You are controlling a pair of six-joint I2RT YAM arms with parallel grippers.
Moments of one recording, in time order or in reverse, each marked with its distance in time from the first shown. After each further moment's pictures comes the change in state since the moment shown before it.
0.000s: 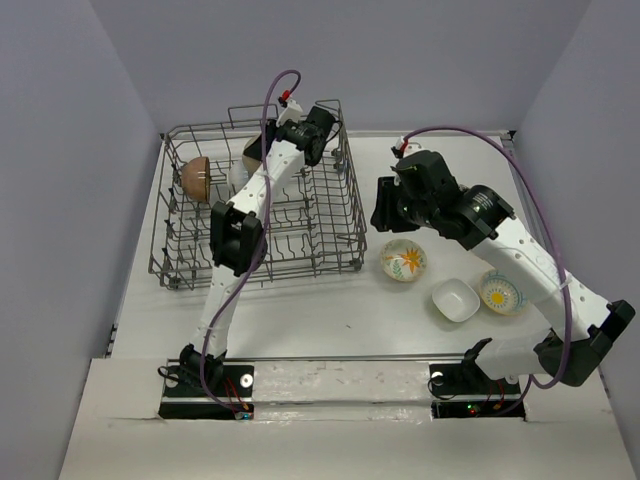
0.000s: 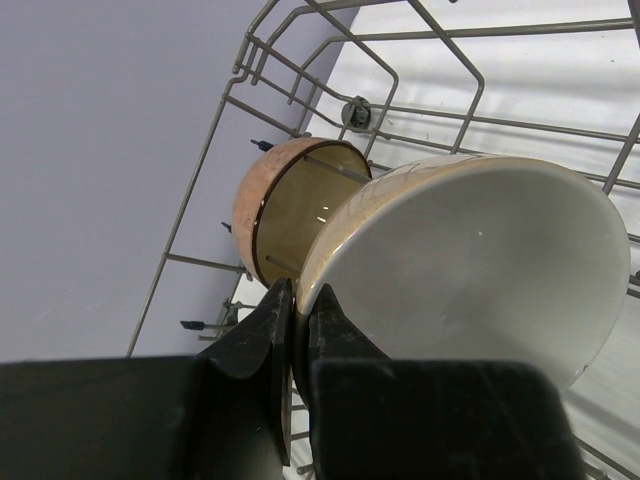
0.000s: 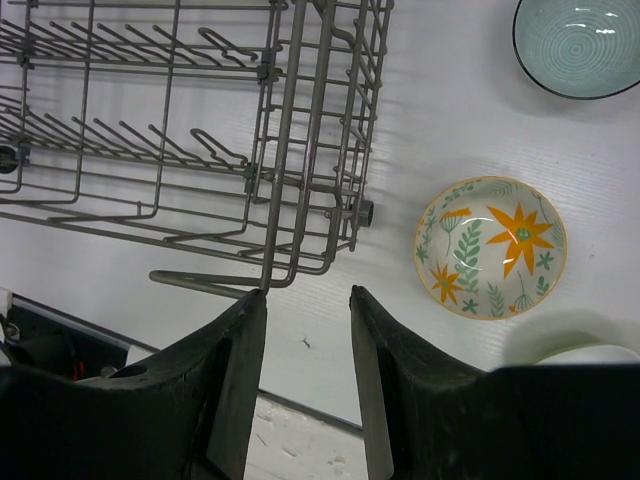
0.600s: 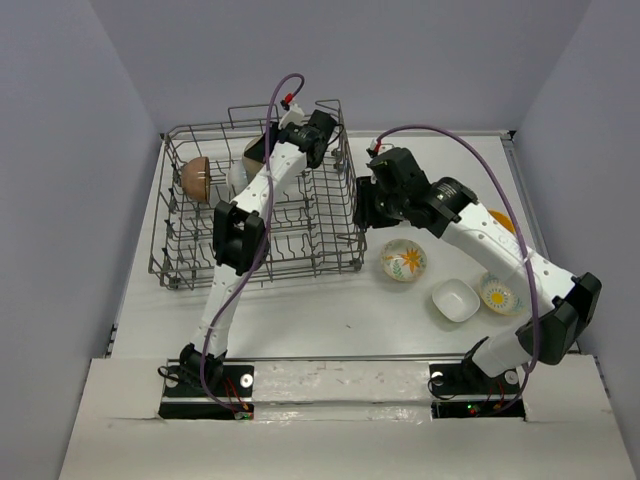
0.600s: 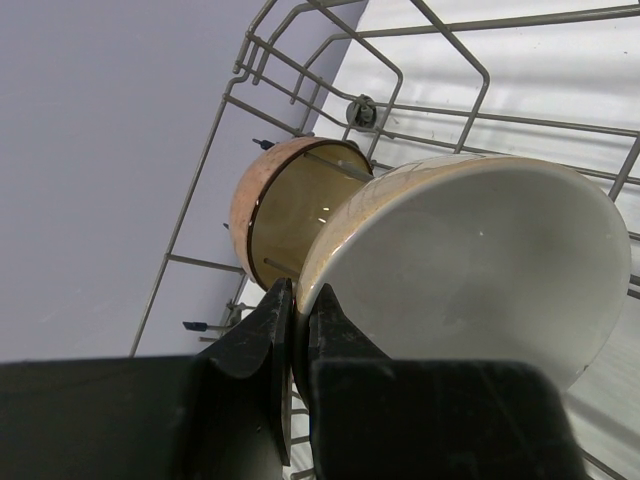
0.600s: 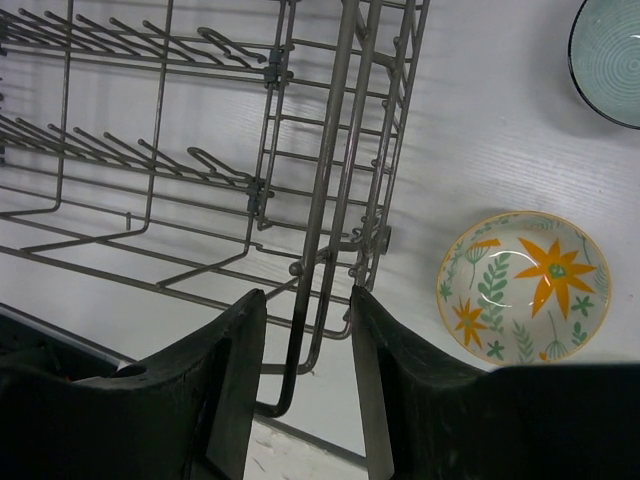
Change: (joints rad) left arm -0.002 0.032 0.000 0.021 -0.030 0.018; right arm 0.000 0.132 -0.003 0.087 -0.035 -0.022
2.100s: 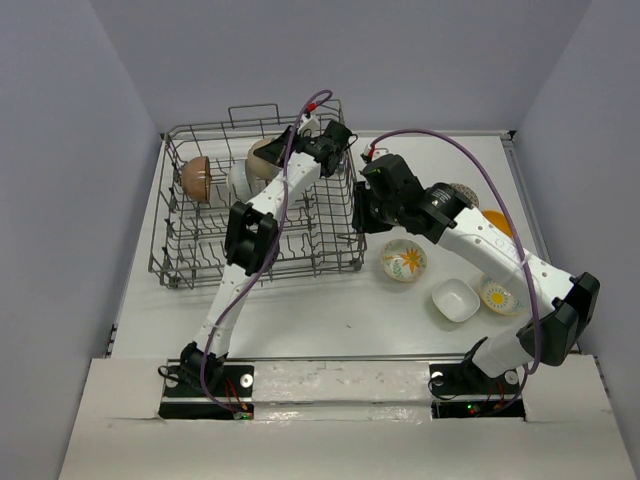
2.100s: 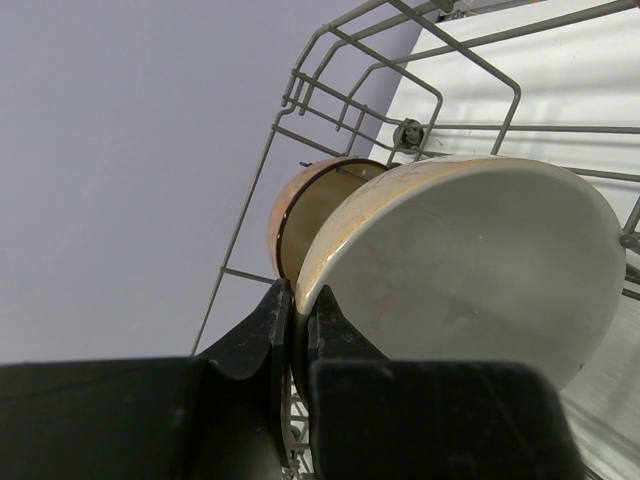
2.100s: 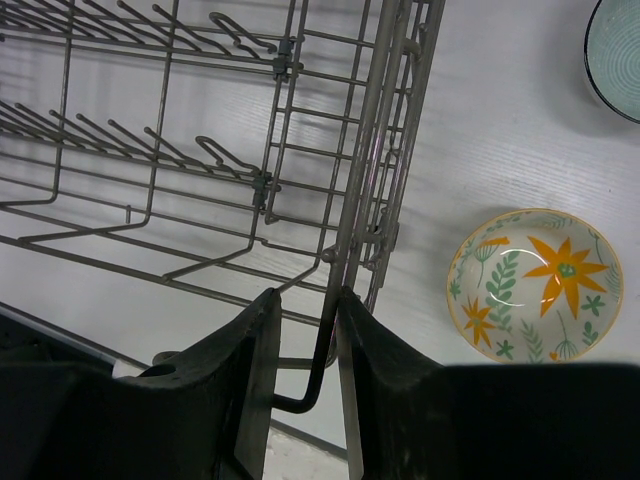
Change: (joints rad) left arm -0.060 0.099 0.000 0.169 -0.194 0.239; right arm 0.049 0.011 -0.021 0.027 0.013 0.013
